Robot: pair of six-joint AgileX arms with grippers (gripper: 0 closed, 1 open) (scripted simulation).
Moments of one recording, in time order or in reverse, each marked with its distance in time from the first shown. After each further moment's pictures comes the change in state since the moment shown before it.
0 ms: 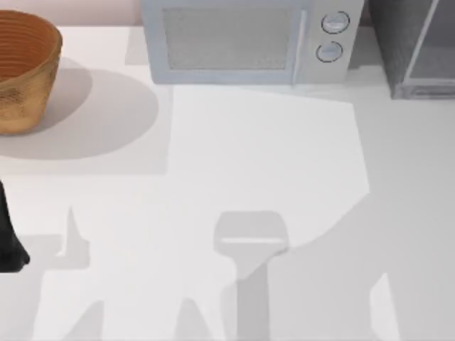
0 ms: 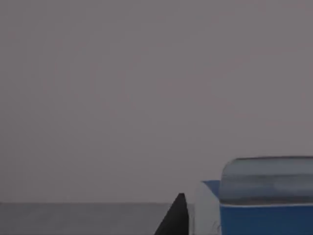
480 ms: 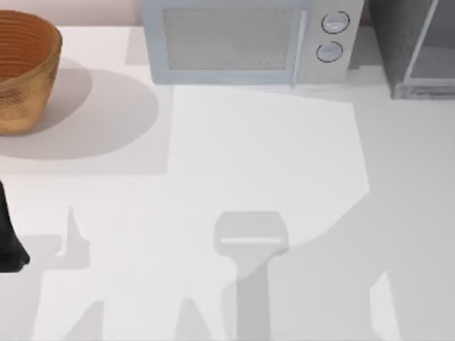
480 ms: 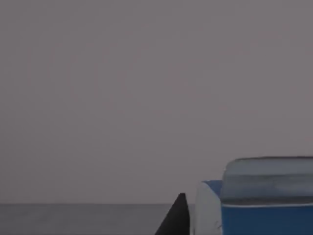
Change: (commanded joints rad) left arm 0.000 0.000 0.000 0.000 0.000 0.000; right arm 0.000 0.003 0.009 -0.006 0.002 0.000
